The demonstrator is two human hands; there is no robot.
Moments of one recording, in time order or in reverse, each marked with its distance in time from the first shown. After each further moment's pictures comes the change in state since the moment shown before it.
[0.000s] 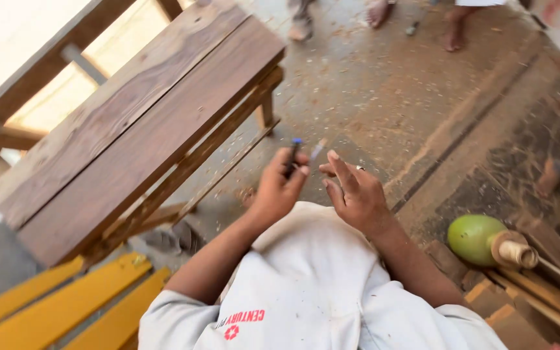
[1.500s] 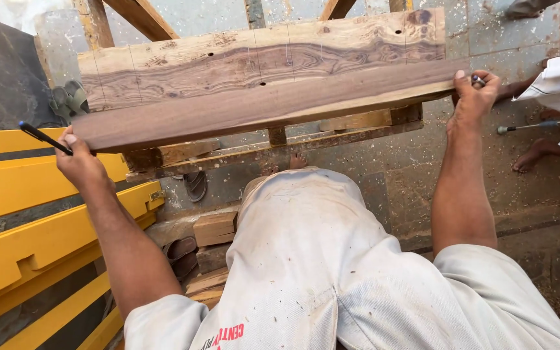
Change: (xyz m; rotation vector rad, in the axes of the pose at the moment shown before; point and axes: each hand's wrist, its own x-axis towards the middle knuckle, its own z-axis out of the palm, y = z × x) left_hand -0.202 -0.081 -0.485 0.225 1.597 -0.251; right_hand 0.329 0.235 0.188 0.550 0.189 0.706
